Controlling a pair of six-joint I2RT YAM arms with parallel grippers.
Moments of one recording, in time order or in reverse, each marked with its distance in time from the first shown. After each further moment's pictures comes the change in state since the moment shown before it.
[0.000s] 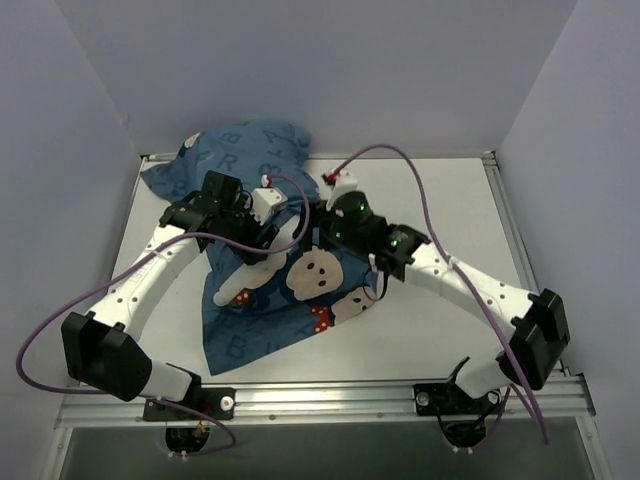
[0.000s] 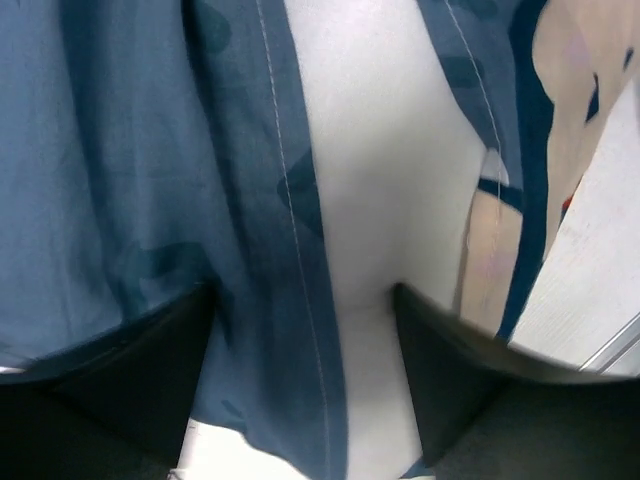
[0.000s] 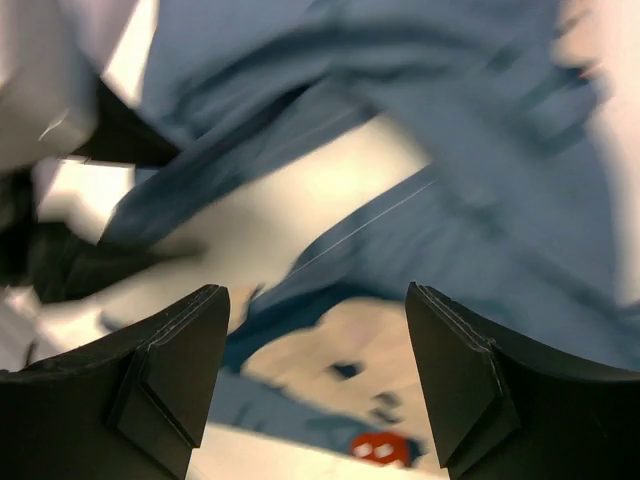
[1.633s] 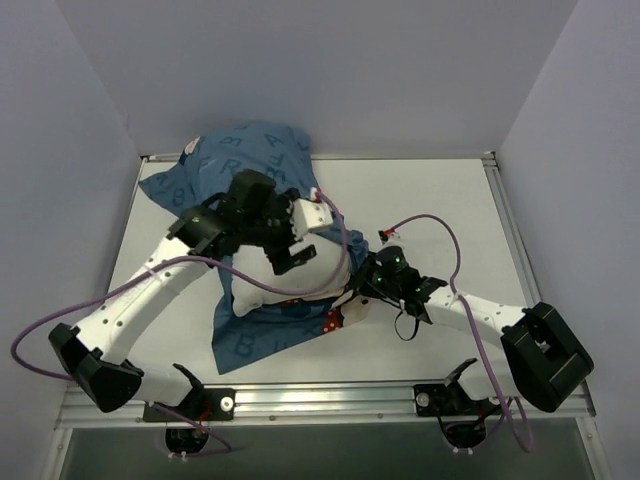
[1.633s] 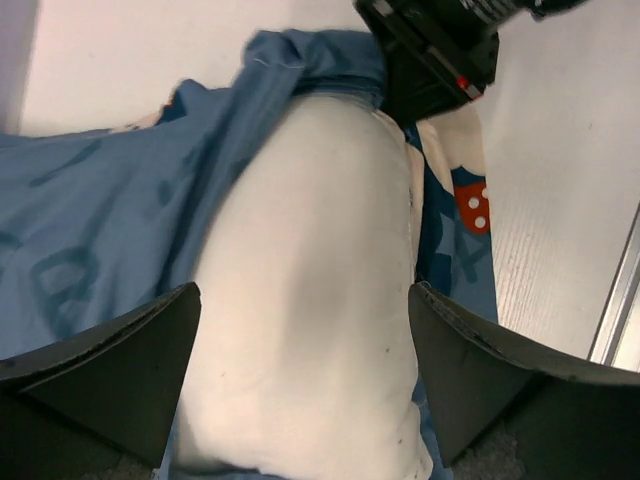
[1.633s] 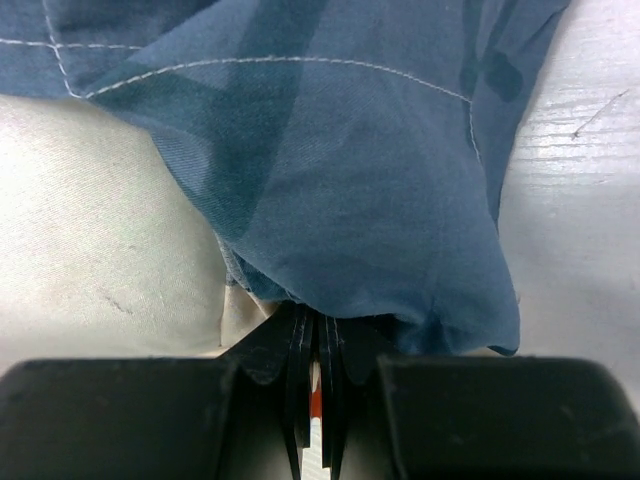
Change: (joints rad) left arm -0.298 -0.043 0.200 -0.020 0.035 0.146; right arm -0.139 -0.163 -0.736 0.394 -0.100 0.335
